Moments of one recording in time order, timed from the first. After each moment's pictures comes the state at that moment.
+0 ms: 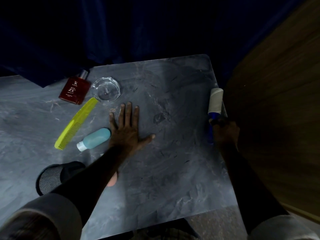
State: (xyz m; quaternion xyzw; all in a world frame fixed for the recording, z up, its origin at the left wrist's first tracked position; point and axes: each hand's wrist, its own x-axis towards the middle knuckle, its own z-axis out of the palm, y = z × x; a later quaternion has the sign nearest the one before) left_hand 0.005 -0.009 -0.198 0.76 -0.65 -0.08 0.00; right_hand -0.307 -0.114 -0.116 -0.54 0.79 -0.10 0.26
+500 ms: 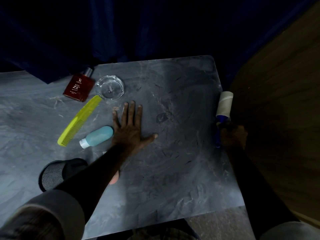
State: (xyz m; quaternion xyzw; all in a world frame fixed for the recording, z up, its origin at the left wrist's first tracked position) left_hand 0.004 -0.008 -0.190 0.76 -0.64 -0.09 0.01; right_hand -0.322 -0.113 -0.111 -0.56 0.79 -0.07 0.23
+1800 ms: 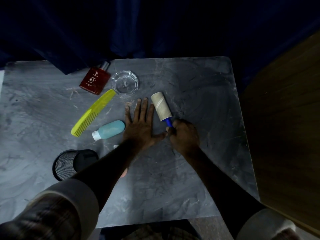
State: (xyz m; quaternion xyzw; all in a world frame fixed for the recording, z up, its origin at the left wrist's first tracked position) left_hand 0.005 -0.008 -0.201 0.76 -0.65 -0.05 0.03; right_hand -0.165 -0.061 -0.119 -0.77 0.58 -0.02 0.27
